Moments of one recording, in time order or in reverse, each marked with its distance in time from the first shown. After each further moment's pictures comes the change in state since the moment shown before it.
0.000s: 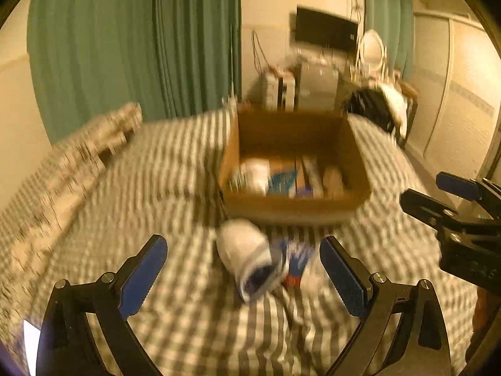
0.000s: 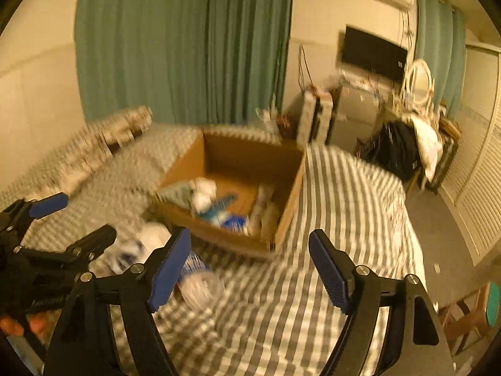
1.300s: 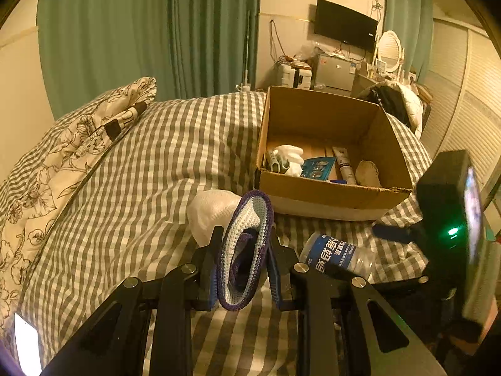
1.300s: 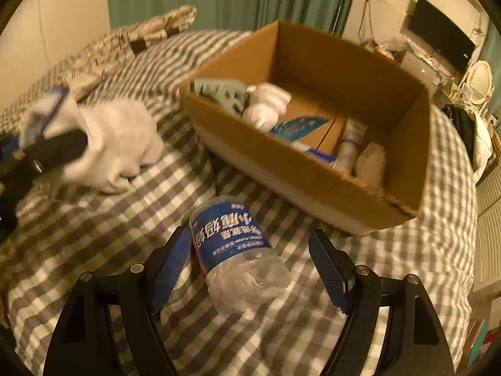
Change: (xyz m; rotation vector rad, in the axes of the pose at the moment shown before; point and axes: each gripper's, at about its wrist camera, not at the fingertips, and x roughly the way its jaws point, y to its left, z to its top) left arm 0.033 0.040 0.000 -0.066 0.026 0.014; right arm 0.132 0.076 -0.037 -0.213 0.288 0.139
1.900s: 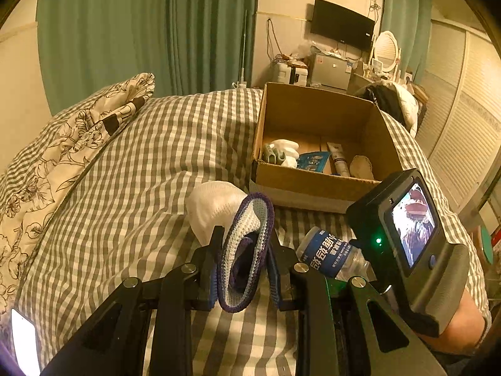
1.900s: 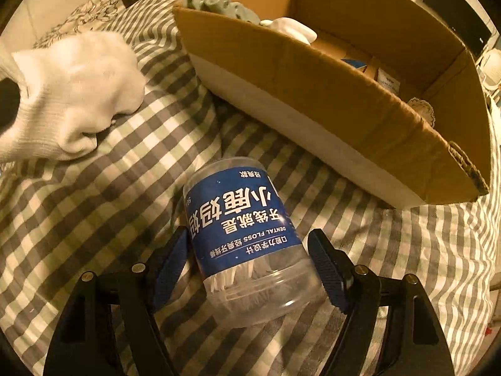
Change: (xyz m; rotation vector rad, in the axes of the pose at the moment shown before) left arm -0.010 0.001 -0.010 -0.005 0.011 -0.023; right arm 0.045 0.009 -0.013 -0.007 0.171 0.004
